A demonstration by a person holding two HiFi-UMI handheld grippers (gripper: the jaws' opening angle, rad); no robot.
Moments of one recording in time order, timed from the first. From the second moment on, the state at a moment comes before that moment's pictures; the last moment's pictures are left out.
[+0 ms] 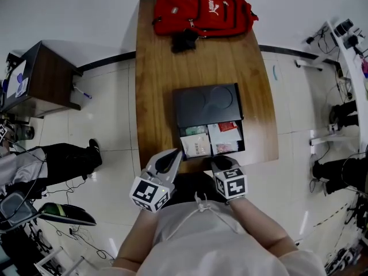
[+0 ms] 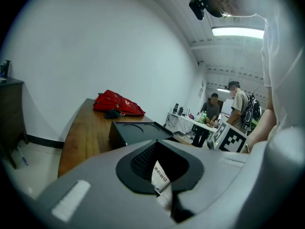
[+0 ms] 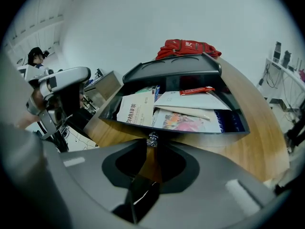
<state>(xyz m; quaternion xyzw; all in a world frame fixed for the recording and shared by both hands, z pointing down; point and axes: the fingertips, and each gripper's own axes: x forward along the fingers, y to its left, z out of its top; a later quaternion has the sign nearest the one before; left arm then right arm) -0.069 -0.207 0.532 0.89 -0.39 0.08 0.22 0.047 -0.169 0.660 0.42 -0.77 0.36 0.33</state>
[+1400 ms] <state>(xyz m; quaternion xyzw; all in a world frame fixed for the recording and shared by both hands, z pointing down) -0.034 -0.180 0.442 0.91 -0.39 0.04 0.13 0.080 -0.192 0.466 0.45 -0.87 0.16 0.14</state>
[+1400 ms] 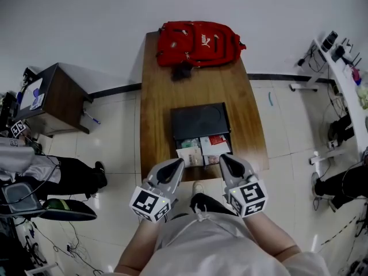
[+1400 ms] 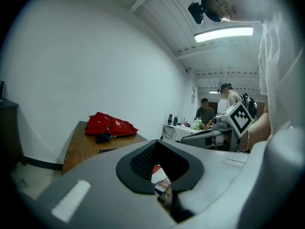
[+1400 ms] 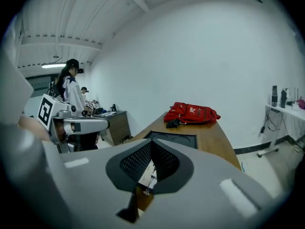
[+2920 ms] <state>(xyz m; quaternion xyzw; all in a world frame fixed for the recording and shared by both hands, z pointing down) -0.017 0.138 0.382 0.91 -0.40 0.00 0.09 0.076 0.122 0.417 0.46 -0.88 0.10 0.12</state>
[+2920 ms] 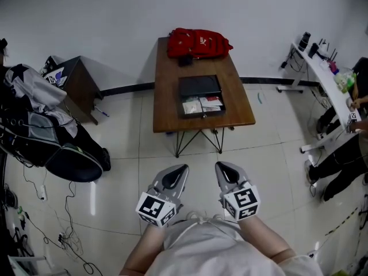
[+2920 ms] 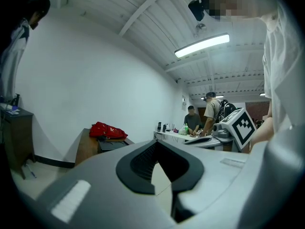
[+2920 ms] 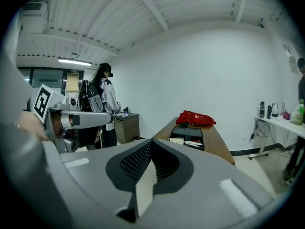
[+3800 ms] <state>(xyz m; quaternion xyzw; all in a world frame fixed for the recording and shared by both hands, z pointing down) 0.000 0.183 0.387 0.91 -0.42 0.00 0.08 0.088 0.168 0.412 0.43 -0.89 0.08 0.11</state>
